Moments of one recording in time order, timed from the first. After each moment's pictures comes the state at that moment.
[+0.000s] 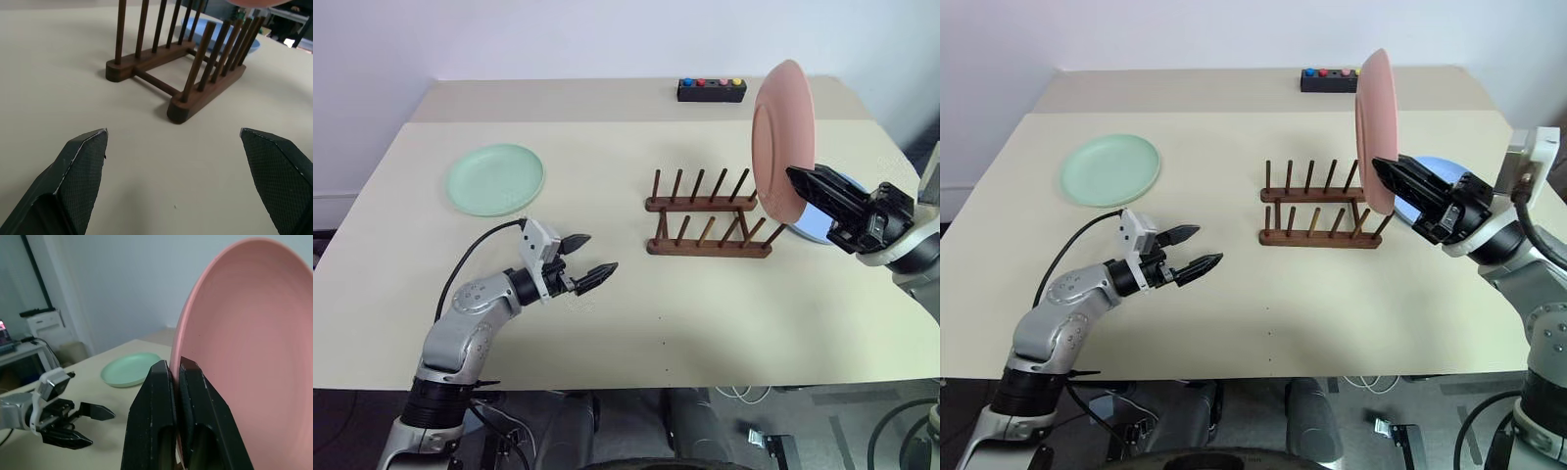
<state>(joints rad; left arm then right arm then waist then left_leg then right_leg) -0.19 0.45 -0.02 -0.21 -0.47 0.41 -0.77 -0.20 -0.72 -0.53 -0.40 1.12 0.68 0.70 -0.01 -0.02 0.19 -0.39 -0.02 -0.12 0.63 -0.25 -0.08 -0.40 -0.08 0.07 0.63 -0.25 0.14</state>
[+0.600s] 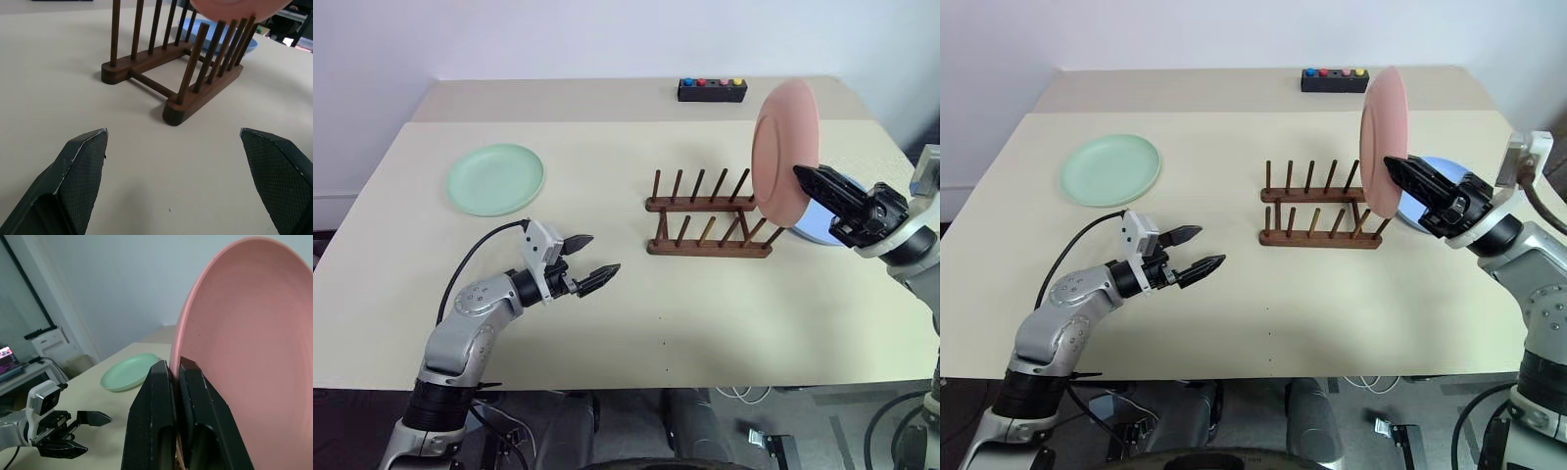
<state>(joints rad) -0.18 0.44 -0.03 -0.23 -0.47 0.41 -0.76 -0.26 -0.73 -0.51 -0.20 1.12 0.72 0.75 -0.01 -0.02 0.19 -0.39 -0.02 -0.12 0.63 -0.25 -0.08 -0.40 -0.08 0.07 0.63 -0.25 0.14</state>
